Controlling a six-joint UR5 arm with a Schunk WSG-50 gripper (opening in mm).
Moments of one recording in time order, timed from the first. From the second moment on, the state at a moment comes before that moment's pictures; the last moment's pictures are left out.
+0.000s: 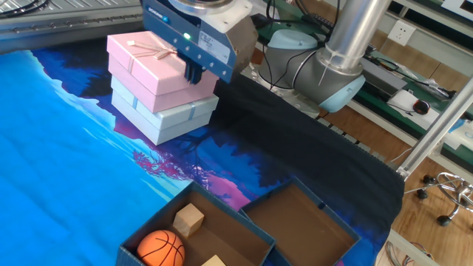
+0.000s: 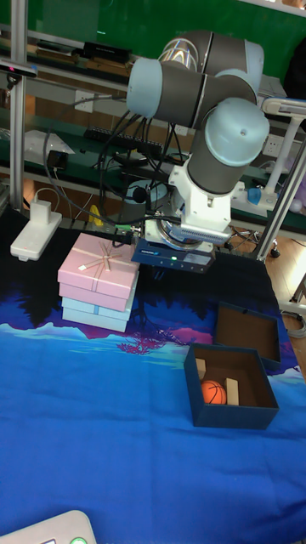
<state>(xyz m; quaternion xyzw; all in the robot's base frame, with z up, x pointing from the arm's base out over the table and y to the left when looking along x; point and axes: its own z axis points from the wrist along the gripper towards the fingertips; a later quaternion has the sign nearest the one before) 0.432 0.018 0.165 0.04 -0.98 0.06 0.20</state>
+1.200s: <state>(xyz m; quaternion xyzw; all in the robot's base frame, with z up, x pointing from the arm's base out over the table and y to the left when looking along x) 0.486 0.057 0.147 0.06 -0.98 0.05 0.16</state>
